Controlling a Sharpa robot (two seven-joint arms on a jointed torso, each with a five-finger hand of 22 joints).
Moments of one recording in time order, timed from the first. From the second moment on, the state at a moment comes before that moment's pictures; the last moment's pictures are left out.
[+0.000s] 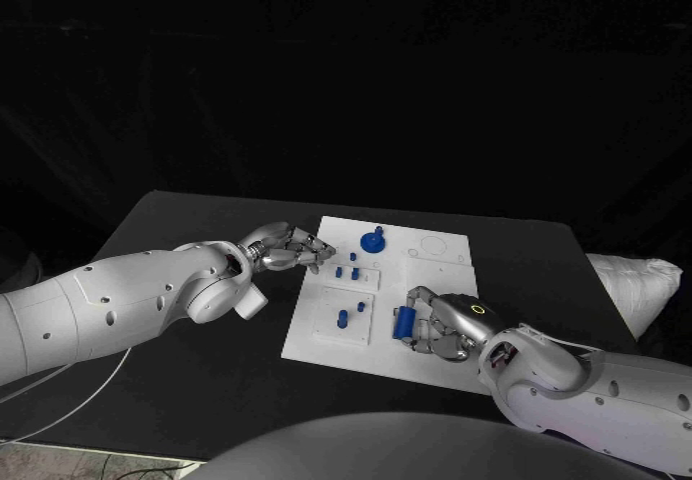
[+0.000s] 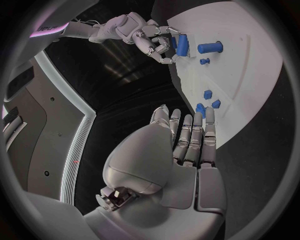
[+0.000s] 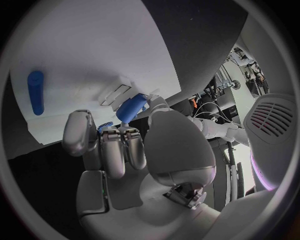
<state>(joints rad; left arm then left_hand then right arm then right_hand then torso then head) 1.15 -0.76 -0.22 1.36 -0.50 -0.09 0.24 1.60 0.24 -0.24 0.29 0.42 0.86 0.16 0.11 0.08 0.44 0.17 0.65 0.07 0.36 0.16 0.85 0.28 0.13 0.59 0.23 0.19 1.26 0.87 -0.94 -0.21 1.72 -1.66 -0.61 -0.30 1.27 -0.07 -0.06 0.26 0.58 0.25 0.14 0.71 0.92 1.46 0.07 1.57 1.31 1.47 0.01 1.57 1.31 0.09 1.34 0.13 1.21 1.31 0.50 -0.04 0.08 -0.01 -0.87</state>
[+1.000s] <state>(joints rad) 1.14 -0.76 -0.22 1.36 -0.50 -0.08 0.24 1.61 0.24 -0.23 0.29 0.42 0.86 0.16 0.11 0.08 0.44 0.17 0.65 0.07 0.36 0.16 0.85 0.28 0.13 0.59 0.23 0.19 1.27 0.87 -0.93 -0.22 1.70 -1.68 -0.62 -0.30 1.31 -0.08 -0.03 0.26 0.63 0.21 0.13 0.74 0.82 1.47 0.08 1.57 1.31 1.46 0.02 1.57 1.31 0.09 1.33 0.13 1.18 1.31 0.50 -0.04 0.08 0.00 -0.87</state>
